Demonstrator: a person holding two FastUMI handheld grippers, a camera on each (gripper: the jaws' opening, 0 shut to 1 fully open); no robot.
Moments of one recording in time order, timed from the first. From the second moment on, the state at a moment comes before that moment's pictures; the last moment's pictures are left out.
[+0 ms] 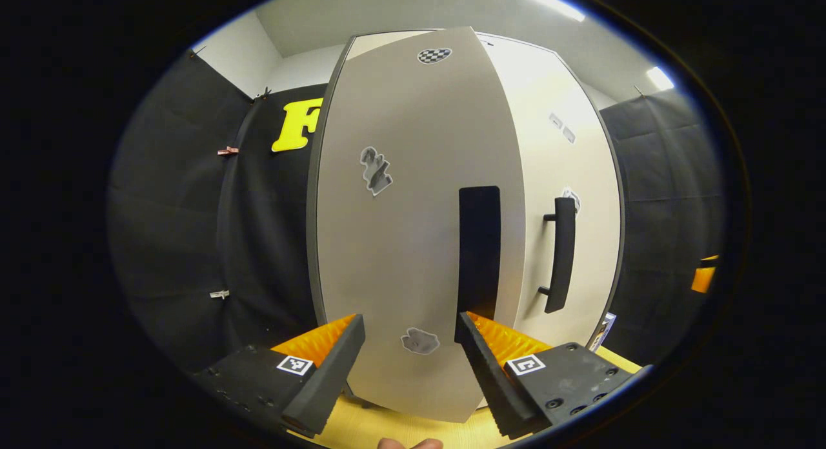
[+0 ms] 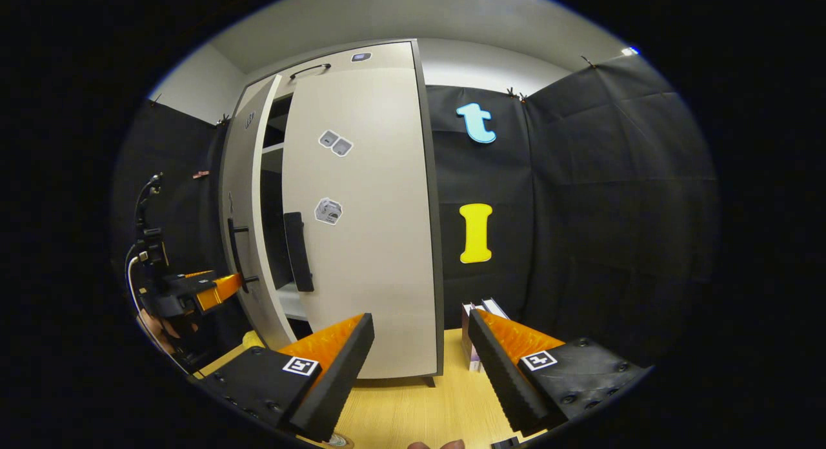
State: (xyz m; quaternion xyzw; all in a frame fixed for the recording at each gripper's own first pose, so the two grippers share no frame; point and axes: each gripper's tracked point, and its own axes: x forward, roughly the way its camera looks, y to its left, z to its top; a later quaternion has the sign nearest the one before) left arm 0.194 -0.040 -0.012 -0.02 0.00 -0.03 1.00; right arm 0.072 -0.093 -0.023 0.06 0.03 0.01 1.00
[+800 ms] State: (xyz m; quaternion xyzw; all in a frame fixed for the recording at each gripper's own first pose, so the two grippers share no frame) left arm 0.120 -0.014 0.004 -0.02 0.00 -0.04 1.00; right arm 0.044 -0.050 -0.001 0.07 0.01 0.04 1.00
